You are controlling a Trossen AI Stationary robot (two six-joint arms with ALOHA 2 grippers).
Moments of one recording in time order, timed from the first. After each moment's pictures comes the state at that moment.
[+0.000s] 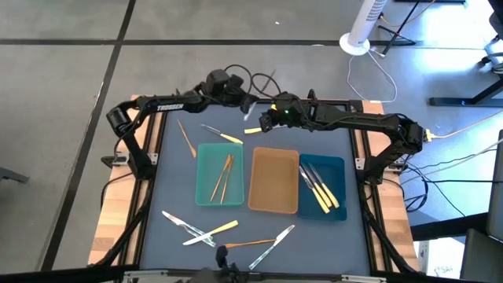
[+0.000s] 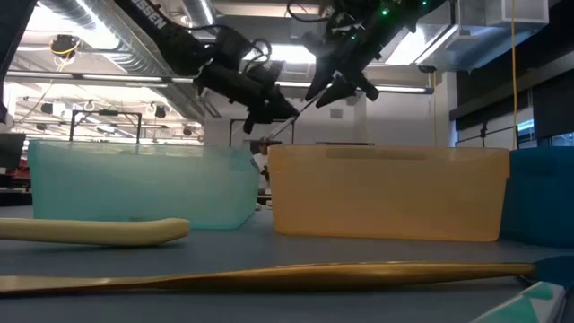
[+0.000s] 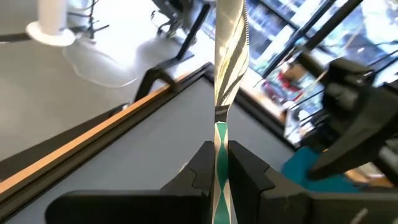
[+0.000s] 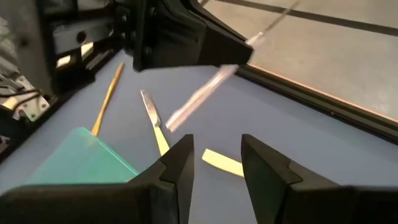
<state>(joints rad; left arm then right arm) 0.65 1.74 1.13 0.29 0.33 -0.44 -0.29 1.59 1.28 -0.33 0.27 0.57</state>
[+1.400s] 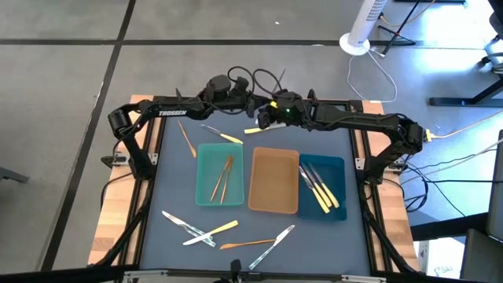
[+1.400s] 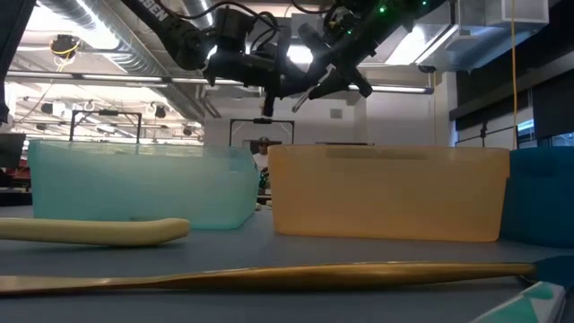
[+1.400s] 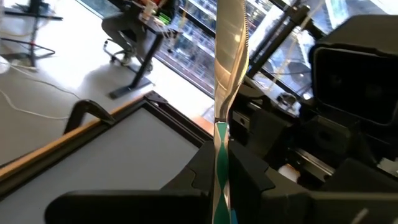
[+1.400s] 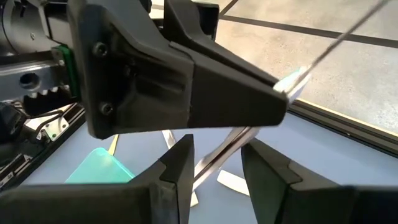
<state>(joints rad) 0.54 1.74 1.13 0.51 0.35 -0.55 -0.29 1.59 1.28 -0.24 0.28 0.57</state>
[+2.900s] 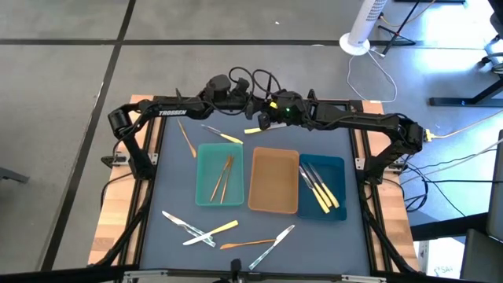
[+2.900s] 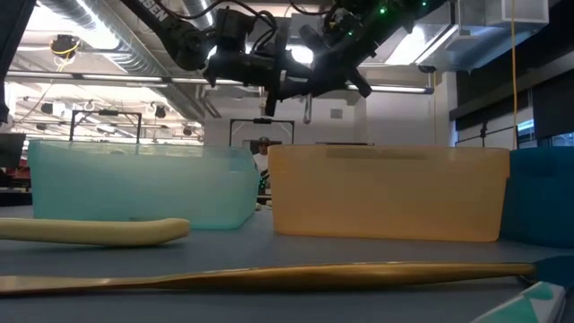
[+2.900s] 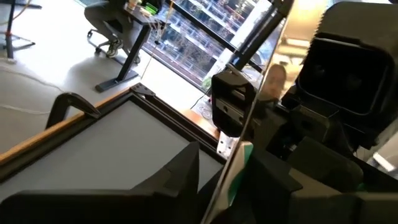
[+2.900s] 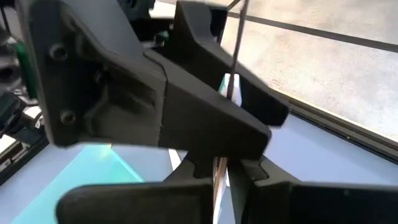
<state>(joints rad) 0.56 1.74 1.13 0.51 0.42 -0.55 -0.29 1.59 1.28 -0.25 0.24 0.52</state>
